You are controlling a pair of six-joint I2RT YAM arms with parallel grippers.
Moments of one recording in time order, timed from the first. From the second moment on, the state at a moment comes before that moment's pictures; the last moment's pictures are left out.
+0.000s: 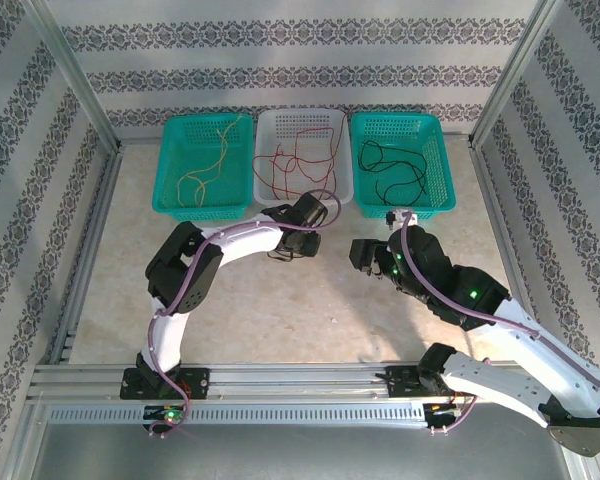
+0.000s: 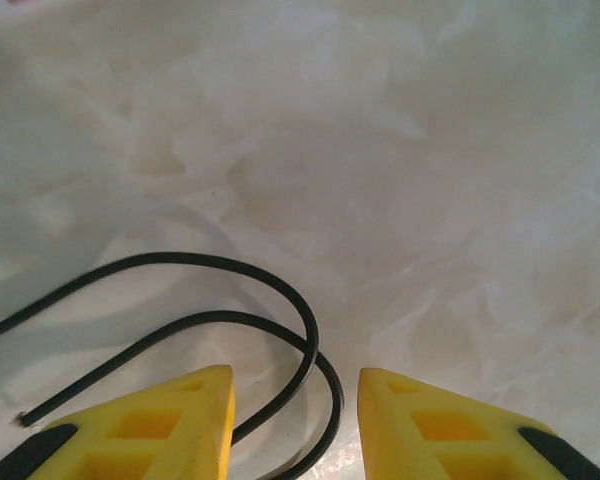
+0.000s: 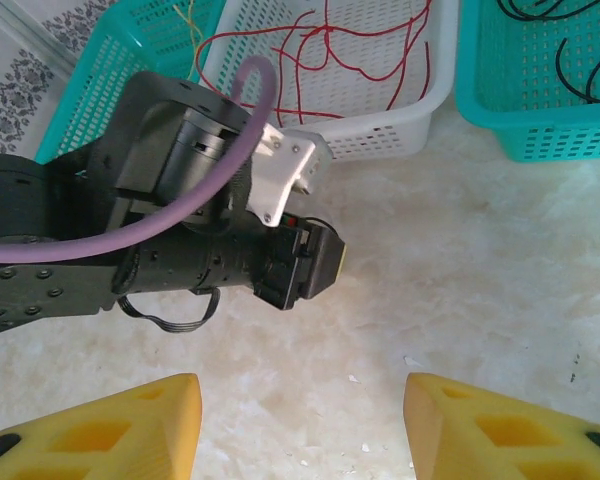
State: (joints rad) left arm -0.71 2.06 1.46 -0.51 -0.07 -0.38; right arm 0.82 0.82 0.98 -0.78 0.27 0.73
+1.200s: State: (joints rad) left arm -0.55 1.41 0.85 0.56 0.71 -0.91; right arm 0.77 0.99 1.26 -0.74 0.04 0.71
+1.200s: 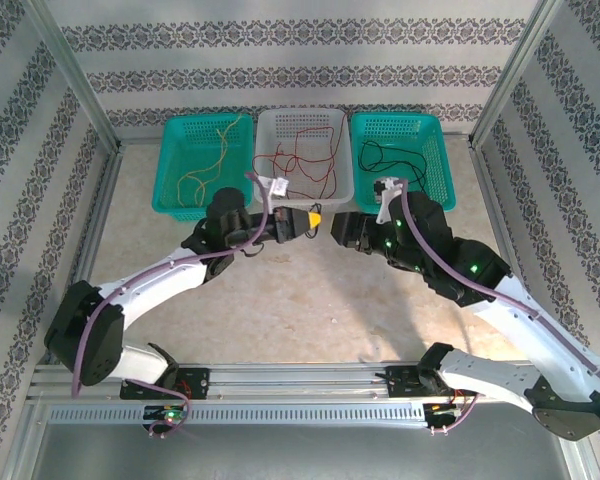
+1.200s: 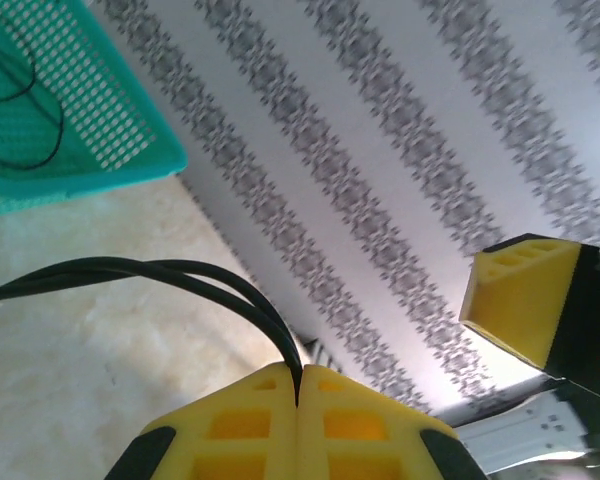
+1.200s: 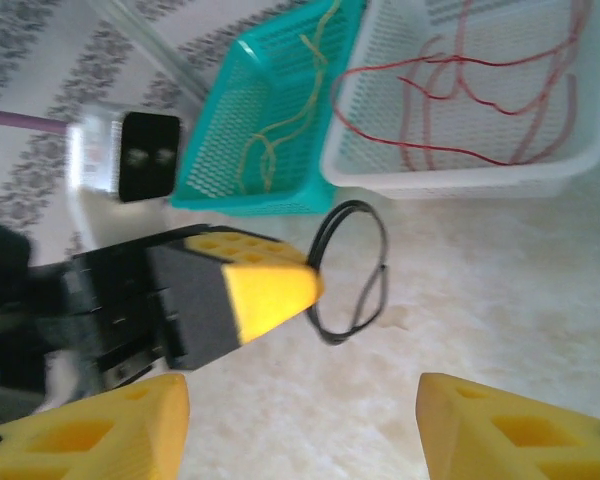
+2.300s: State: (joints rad) left arm -0.45 1.32 0.87 1.28 0.83 -1.46; right arm 0.67 1.10 1.01 -0.14 -0.35 1.13
